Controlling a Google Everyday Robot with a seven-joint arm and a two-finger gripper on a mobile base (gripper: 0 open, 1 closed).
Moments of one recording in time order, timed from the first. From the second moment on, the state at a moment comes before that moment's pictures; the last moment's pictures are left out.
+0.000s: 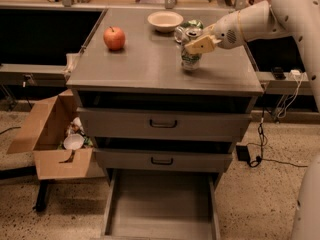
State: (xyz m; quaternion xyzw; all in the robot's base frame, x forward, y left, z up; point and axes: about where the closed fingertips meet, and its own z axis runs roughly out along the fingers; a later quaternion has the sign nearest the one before) arm 0.719 -0.120 0.913 -0.46 0.73 0.27 0.42
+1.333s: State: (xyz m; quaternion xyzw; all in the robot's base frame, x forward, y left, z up) arm 0.749 -0.121 0.897 -0.41 0.76 0.27 0.43
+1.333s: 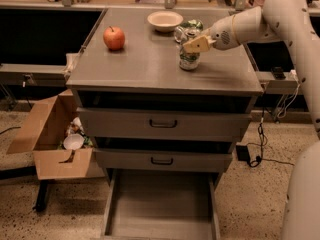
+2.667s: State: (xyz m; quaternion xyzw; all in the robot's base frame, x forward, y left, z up) arm 0.749 -0.121 0.897 -0.41 0.76 0.27 0.43
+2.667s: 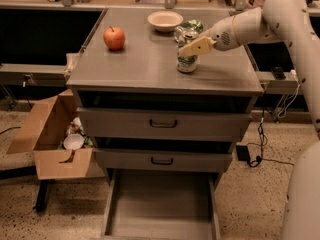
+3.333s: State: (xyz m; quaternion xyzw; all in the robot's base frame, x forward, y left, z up) arm 0.740 -0.128 0.913 -0.40 0.75 0.29 0.44
